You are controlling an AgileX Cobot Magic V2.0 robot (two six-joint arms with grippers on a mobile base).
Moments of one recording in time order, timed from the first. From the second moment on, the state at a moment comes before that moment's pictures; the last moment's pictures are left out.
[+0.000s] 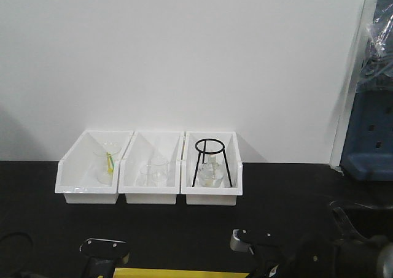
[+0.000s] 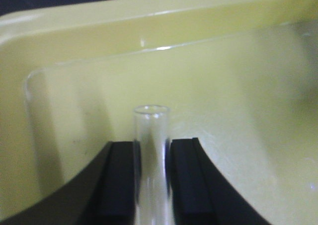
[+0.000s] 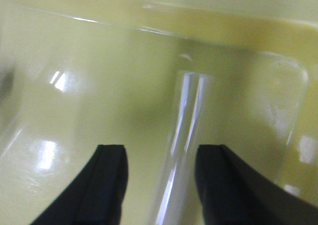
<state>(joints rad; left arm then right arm) -0.51 1.68 -0.80 -0.23 0.19 -0.16 0.46 1.75 -0.95 0.53 0.48 -0.12</state>
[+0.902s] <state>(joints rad) -0.51 1.03 -0.80 -0.23 0.17 0.05 0.46 0.98 -0.95 0.36 0.44 -0.33</state>
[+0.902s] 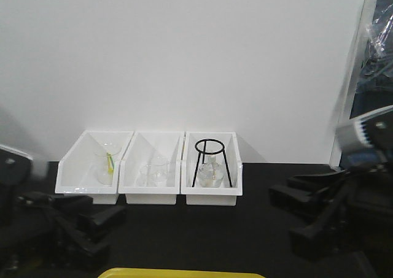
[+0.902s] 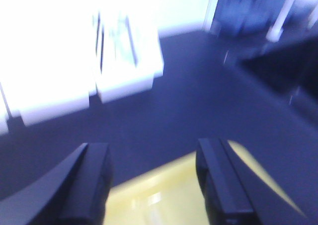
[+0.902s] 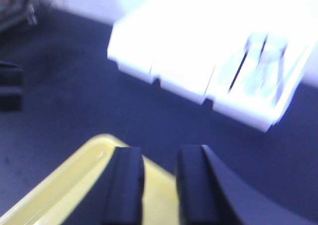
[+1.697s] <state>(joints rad) -0.51 0.77 -0.80 -0.23 0.20 0.08 0.46 0.86 -0.95 0.31 0.48 -0.29</state>
